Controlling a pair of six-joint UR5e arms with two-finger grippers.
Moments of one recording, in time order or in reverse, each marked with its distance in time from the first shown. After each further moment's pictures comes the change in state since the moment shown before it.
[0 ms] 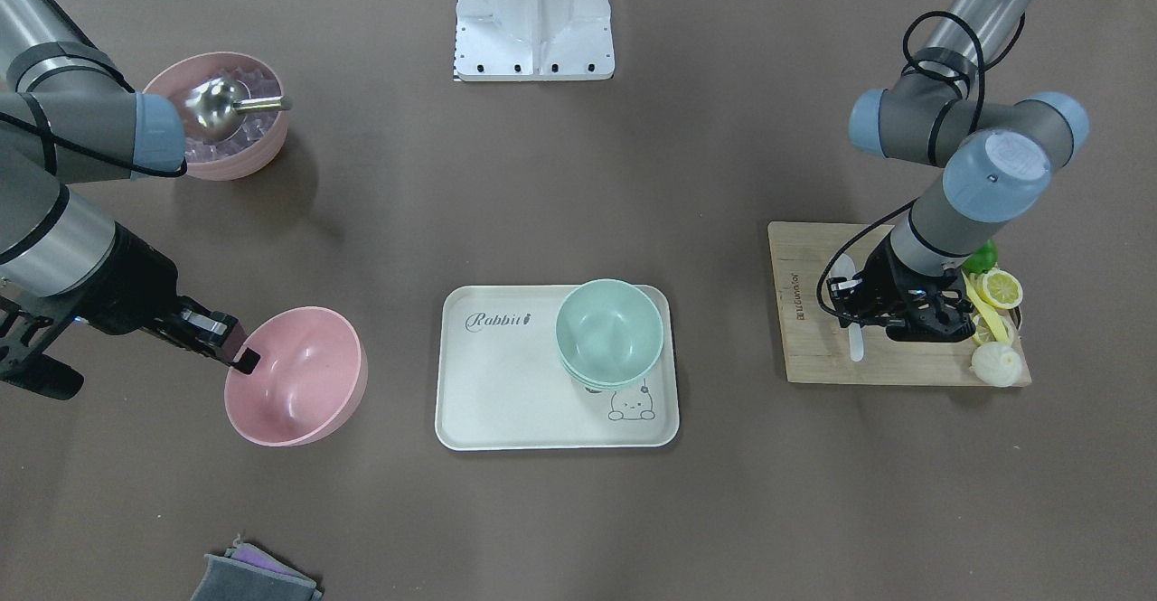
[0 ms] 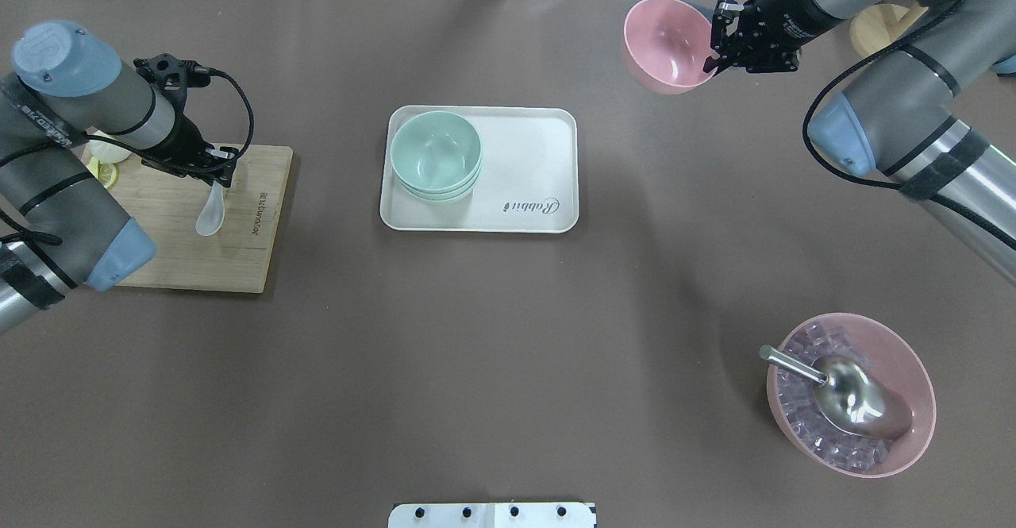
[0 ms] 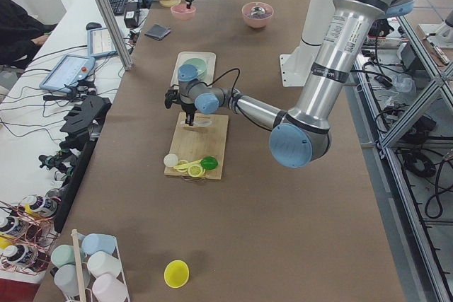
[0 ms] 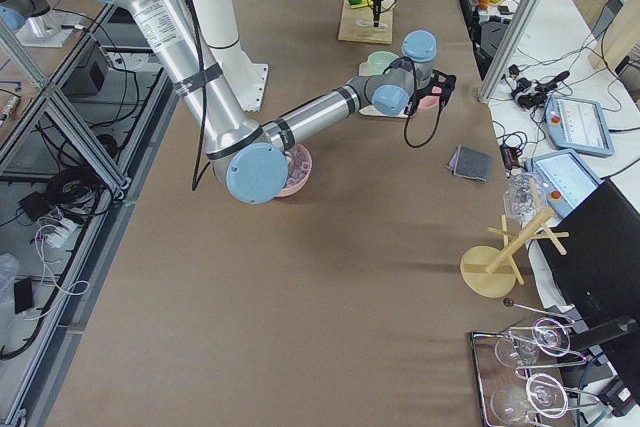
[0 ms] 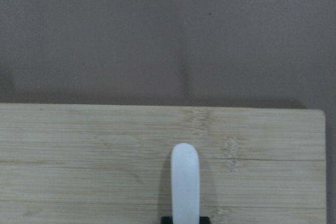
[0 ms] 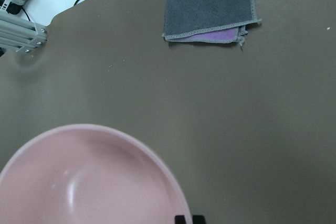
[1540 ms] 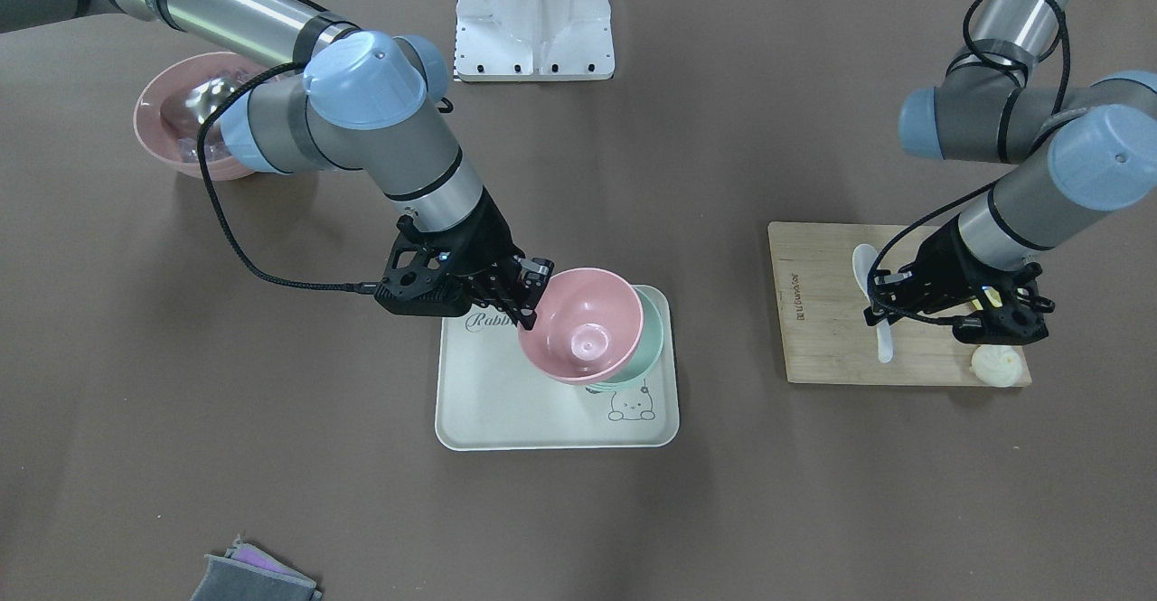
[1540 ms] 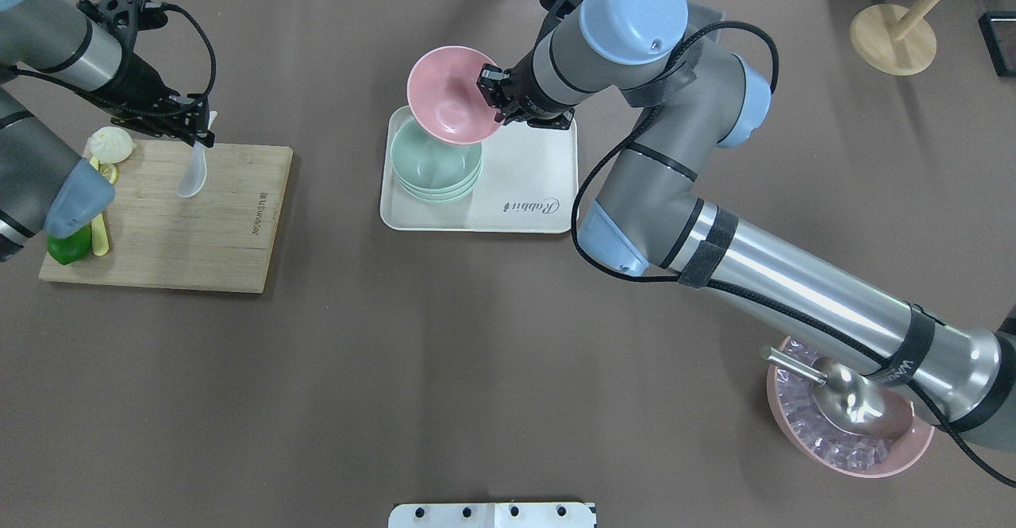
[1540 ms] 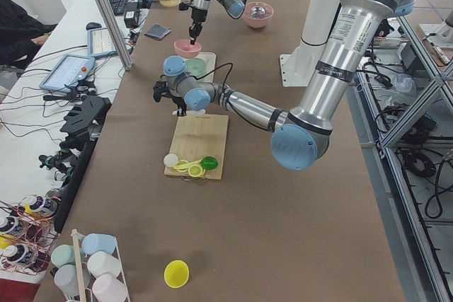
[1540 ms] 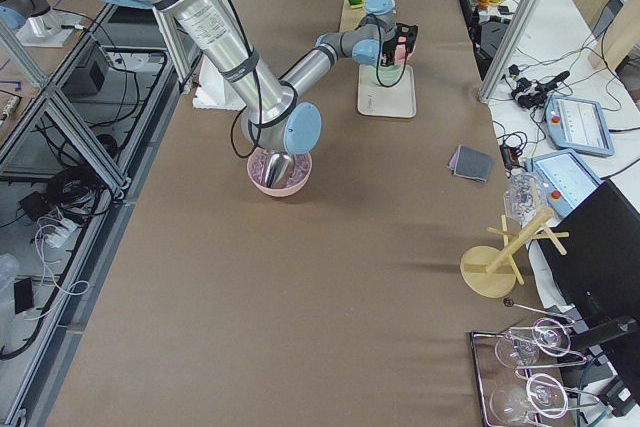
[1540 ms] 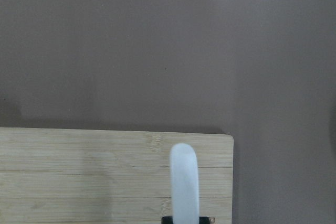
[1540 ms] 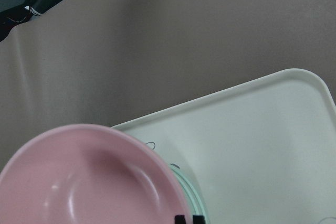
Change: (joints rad) left arm -0.122 -0.014 -0.012 -0.006 -0.176 0.000; right arm -0.358 0.296 -0.112 0.001 -0.402 0.162
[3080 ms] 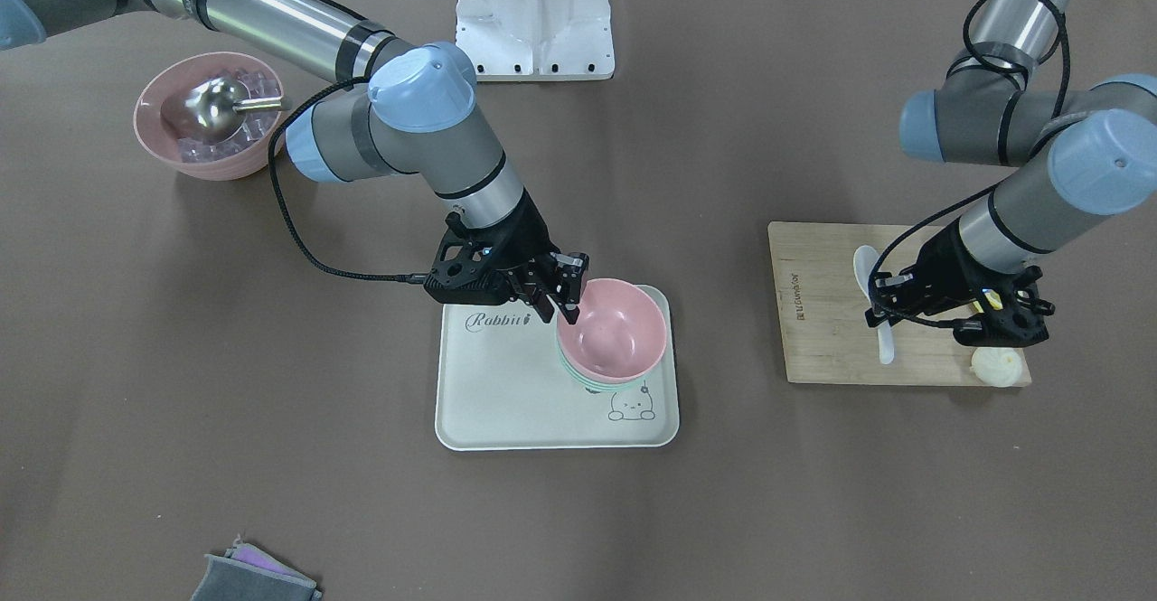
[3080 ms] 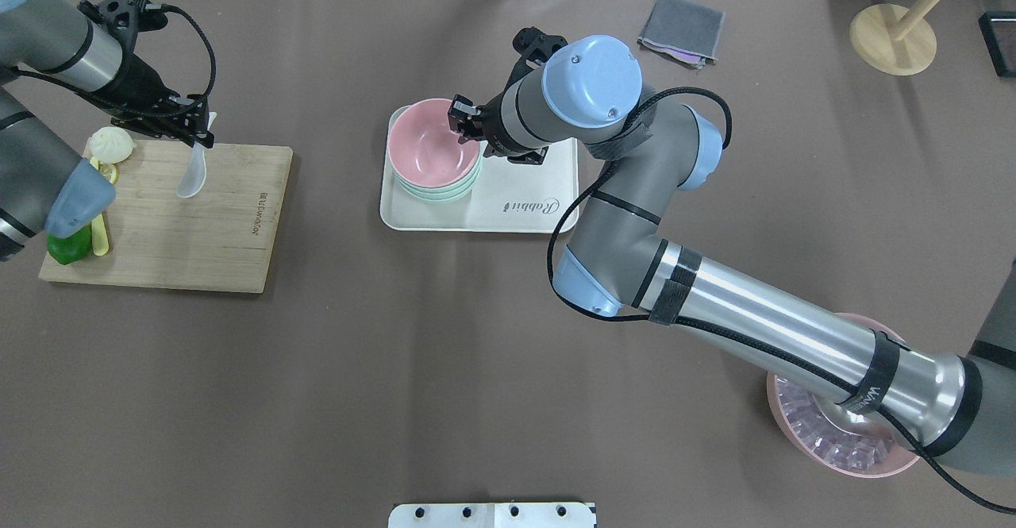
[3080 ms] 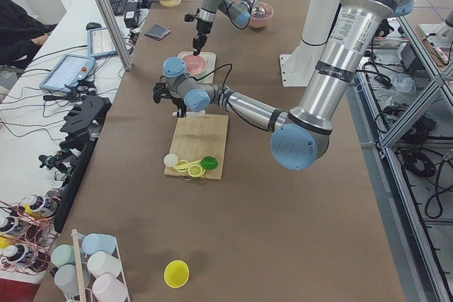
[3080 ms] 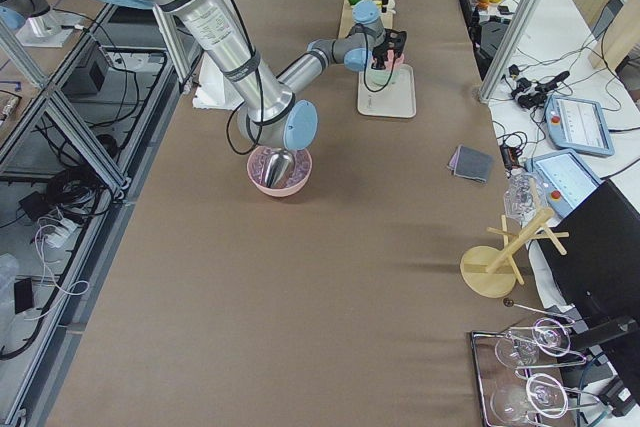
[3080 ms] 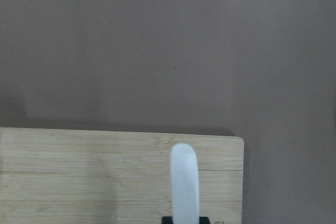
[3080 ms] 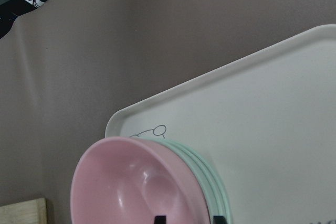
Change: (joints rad) left arm 0.000 -0.003 0.008 -0.002 -0.001 0.000; right arm -0.067 0.007 -0.066 0.118 -0.082 0.093
